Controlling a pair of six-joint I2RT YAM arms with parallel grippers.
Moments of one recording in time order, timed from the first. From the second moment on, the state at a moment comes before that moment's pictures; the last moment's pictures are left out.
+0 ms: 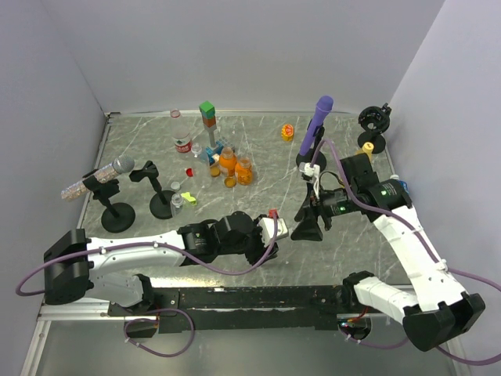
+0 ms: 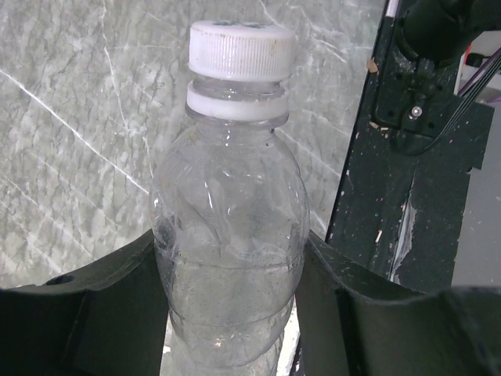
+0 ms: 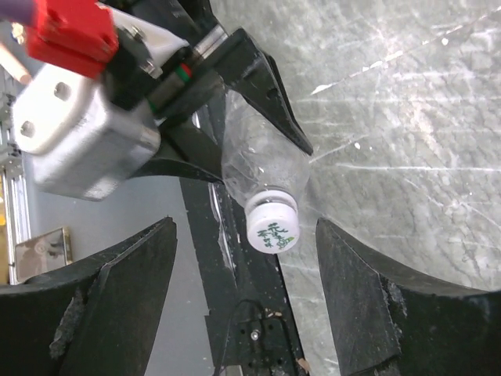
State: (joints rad) left arm -1.23 1.29 0.84 -0.04 0.05 0.01; right arm 0.34 1.03 1.15 -1.13 -0.94 -0.43
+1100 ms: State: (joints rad) left arm -1.23 1.29 0.84 -0.02 0.03 0.00; right arm 0.33 1.13 1.12 -1.16 -0.94 -0.38
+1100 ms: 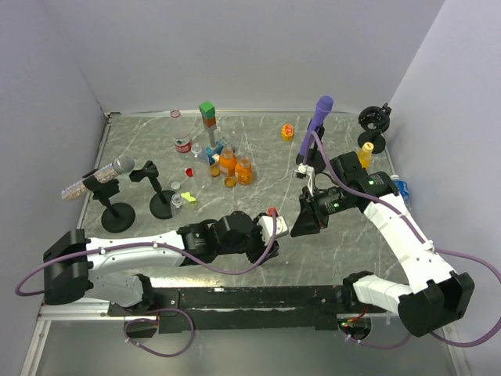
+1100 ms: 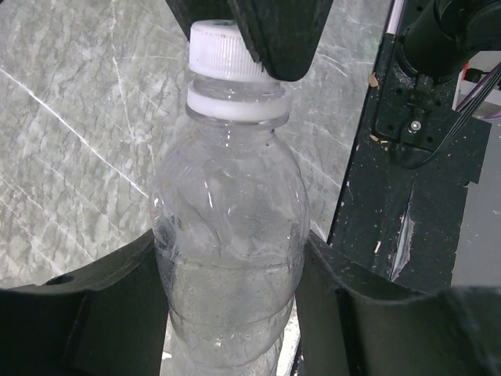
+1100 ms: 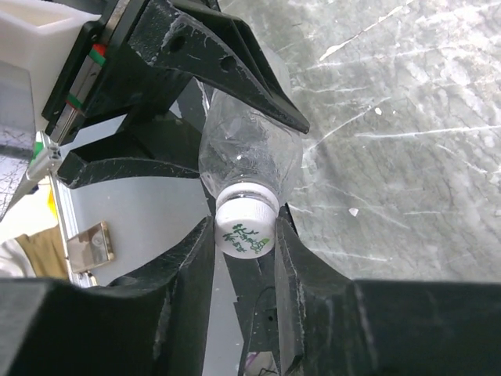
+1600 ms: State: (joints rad) left arm -1.12 1.25 0.84 -0.01 0.39 0.01; right arm 0.34 1.02 1.14 -1.28 -1.06 -0.94
